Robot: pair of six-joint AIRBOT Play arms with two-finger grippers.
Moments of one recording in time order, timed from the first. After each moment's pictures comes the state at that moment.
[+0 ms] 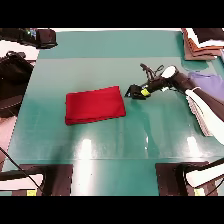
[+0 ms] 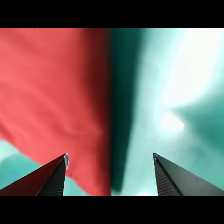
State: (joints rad) left arm -0.12 -1.40 1.88 1.30 -1.21 -1.54; right arm 0.21 -1.67 1.29 -0.75 1.08 1.36
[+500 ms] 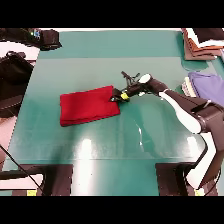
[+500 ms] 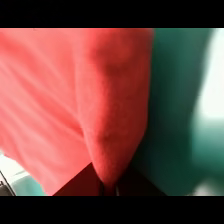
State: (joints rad) left arm -0.13 -1.42 1.88 1.23 -1.22 -1.52; right arm 0.40 -1.94 1.52 -0.56 1.01 1.34
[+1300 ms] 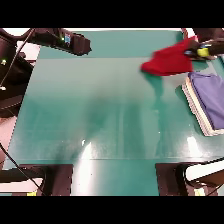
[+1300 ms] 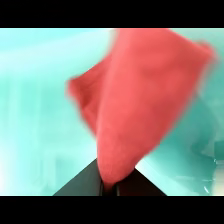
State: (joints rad) left arm -0.38 -1.42 1.88 1.23 -1.15 -1.46; right arm -0.32 -1.65 1.84 -1.04 1.15 1.47
